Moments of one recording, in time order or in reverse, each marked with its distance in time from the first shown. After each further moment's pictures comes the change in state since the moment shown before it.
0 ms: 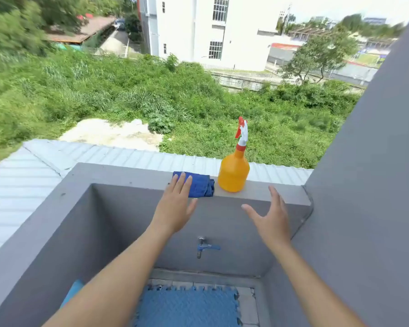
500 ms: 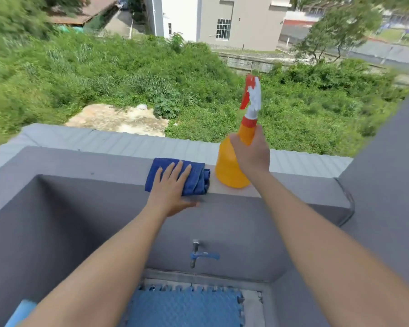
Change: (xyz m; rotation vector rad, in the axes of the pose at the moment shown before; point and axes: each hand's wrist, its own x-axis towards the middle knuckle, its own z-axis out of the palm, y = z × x) left_hand 0.115 -0.064 0.146 0.277 -0.250 -0.064; right_hand 0.213 0.001 0.108 0.227 0.075 -0.118
